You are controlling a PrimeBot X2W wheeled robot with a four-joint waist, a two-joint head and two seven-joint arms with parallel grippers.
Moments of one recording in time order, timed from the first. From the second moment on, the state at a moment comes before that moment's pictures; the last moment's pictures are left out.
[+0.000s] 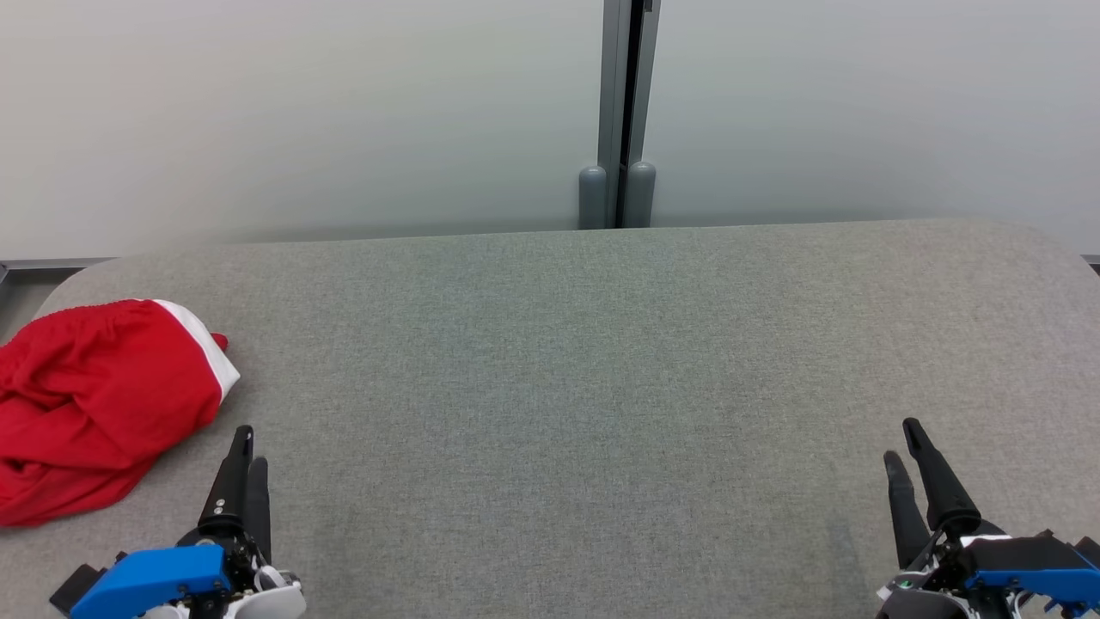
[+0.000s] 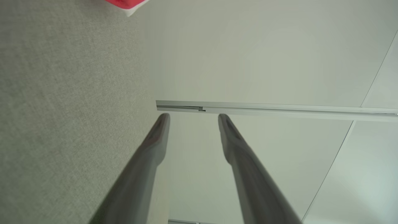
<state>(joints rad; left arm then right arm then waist) -0.08 0.04 0.12 0.28 -1.61 -0.12 0.11 -0.08 -0.04 -0.11 0.27 1.61 0.13 0.11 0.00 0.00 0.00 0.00</state>
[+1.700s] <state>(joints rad) -0.05 0.04 0.03 0.27 -0.77 -0.08 -0.09 -0.06 -0.04 0.01 0.30 0.94 0.13 -0.09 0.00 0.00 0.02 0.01</state>
